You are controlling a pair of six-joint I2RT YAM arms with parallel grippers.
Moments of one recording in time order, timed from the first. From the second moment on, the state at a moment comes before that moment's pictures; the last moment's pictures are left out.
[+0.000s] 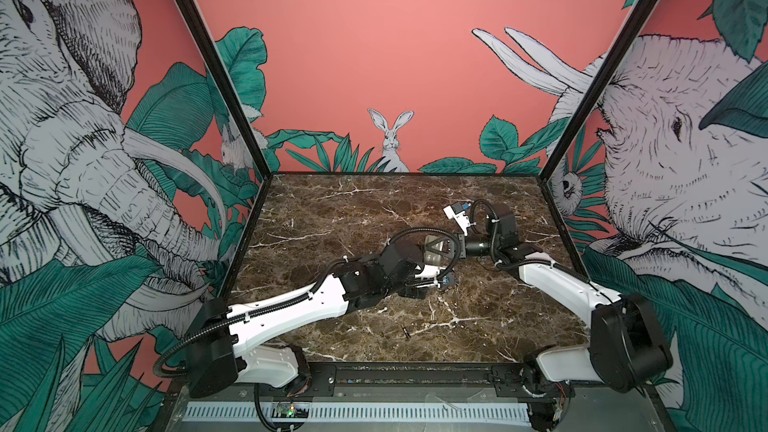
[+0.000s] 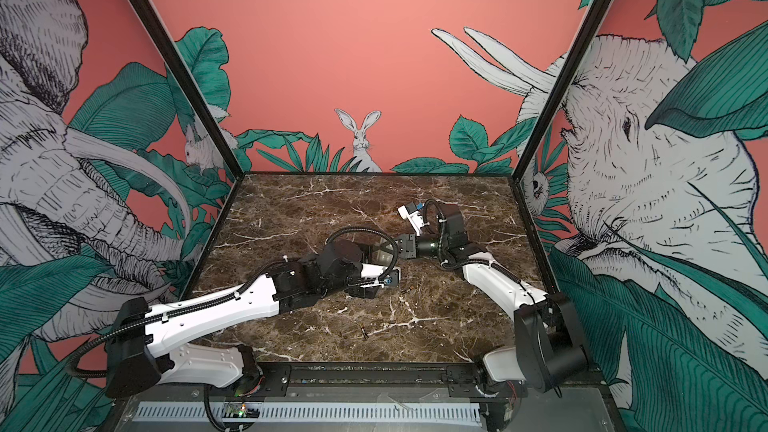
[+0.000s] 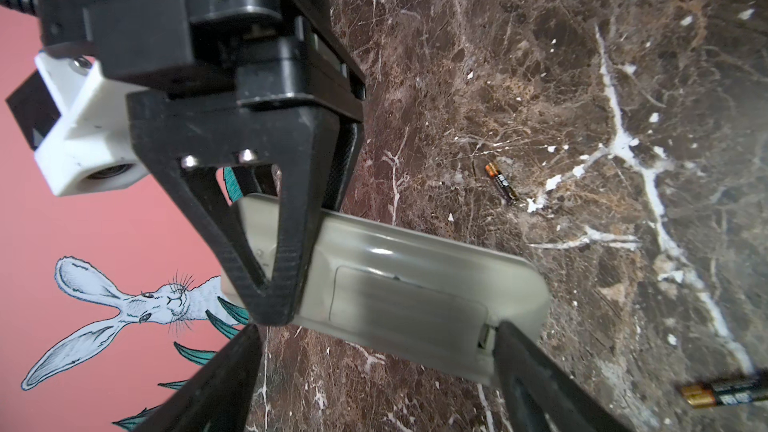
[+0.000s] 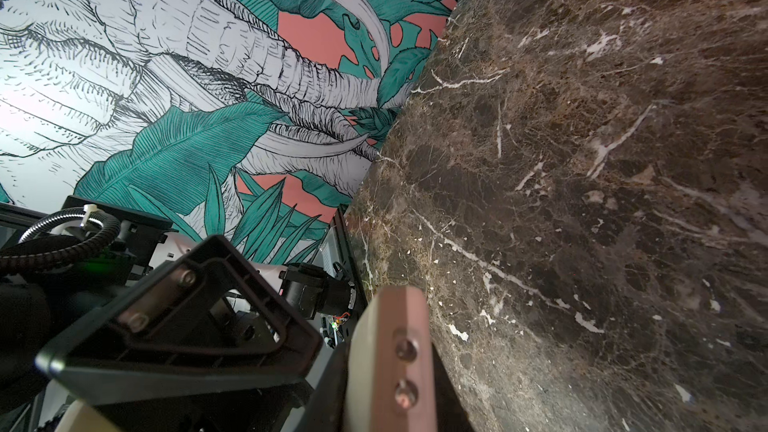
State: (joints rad) left arm -1.10 1.31 1.03 -0.35 -0.20 0.83; right arm 0.39 1.38 0.83 0.05 -1.07 0.54
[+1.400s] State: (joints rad) left arm -1.10 1.23 1.00 -0.38 -0.14 0.78; right arm 0.41 1.38 0.87 -0.09 -1.09 0.47
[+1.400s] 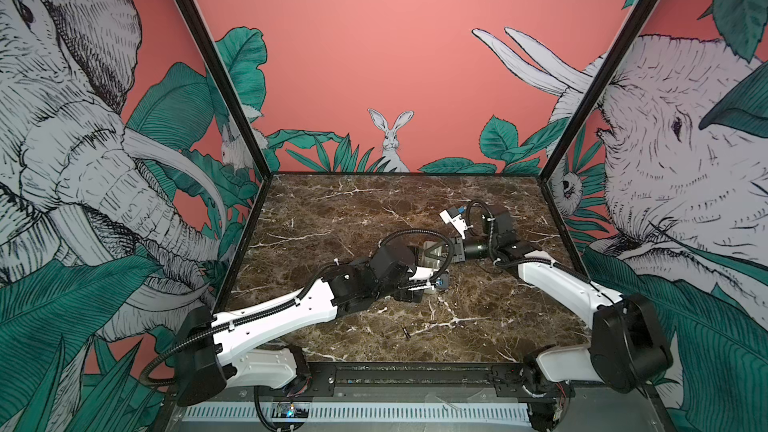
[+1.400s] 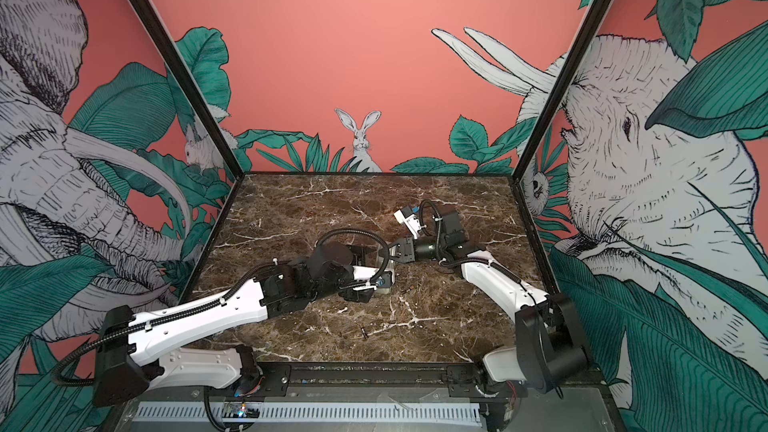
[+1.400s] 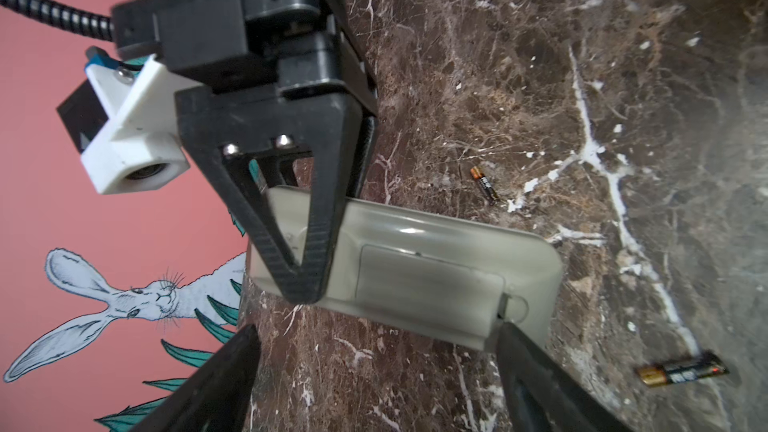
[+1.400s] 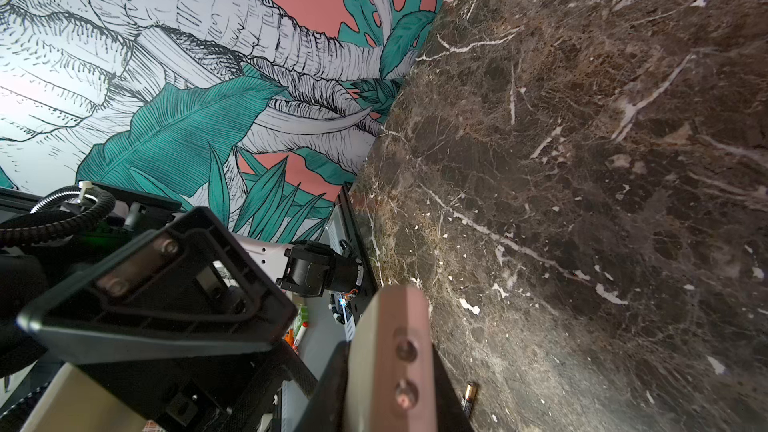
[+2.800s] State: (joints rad) left arm -1.12 1.27 1.00 -0.34 -0.25 0.79; right arm 0.42 1.38 0.87 -0.01 -1.05 0.47
